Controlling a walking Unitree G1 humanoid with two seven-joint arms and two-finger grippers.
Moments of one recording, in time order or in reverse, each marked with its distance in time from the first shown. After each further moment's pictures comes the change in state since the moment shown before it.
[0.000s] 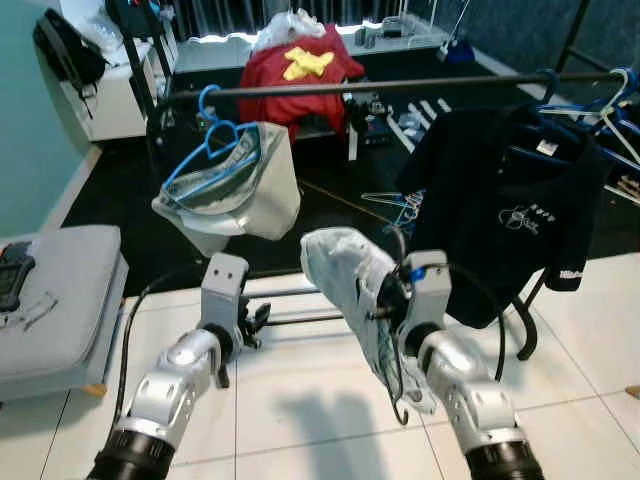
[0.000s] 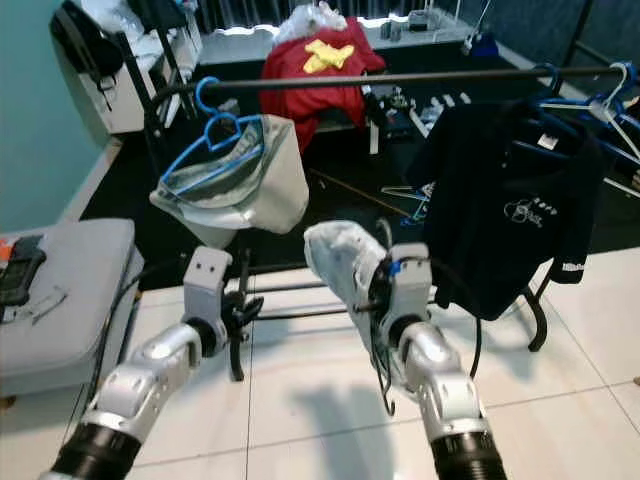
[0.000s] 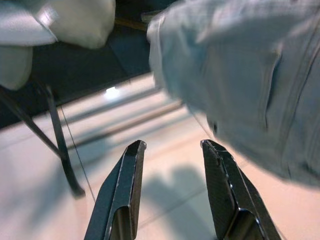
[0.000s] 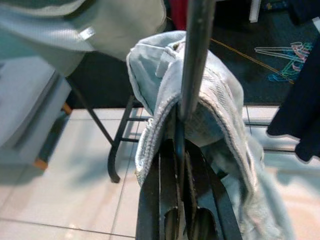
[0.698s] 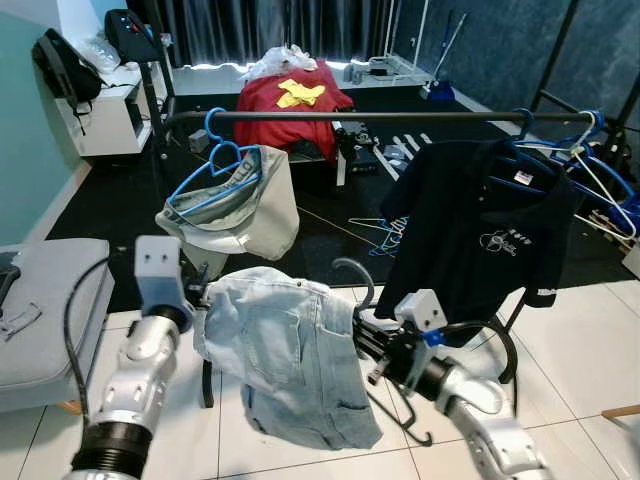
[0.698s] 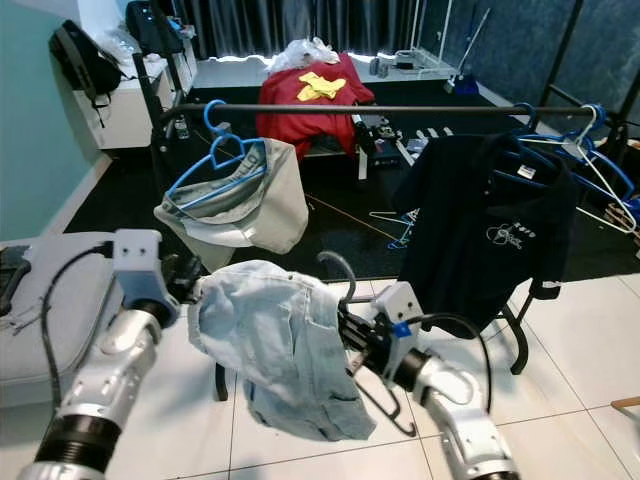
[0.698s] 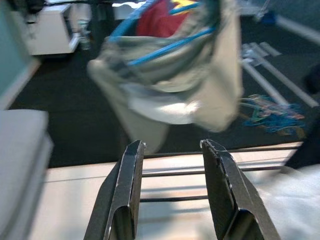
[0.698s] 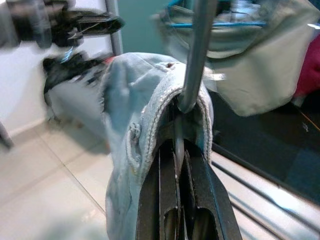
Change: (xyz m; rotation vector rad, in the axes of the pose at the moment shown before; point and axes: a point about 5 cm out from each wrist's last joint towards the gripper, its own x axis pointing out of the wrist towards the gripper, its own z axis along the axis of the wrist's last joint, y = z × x) left arm -0.016 0.092 0.037 -0.002 -0.230 0.449; right arm -0.037 -0.004 0.006 -0.221 -0.182 0.577
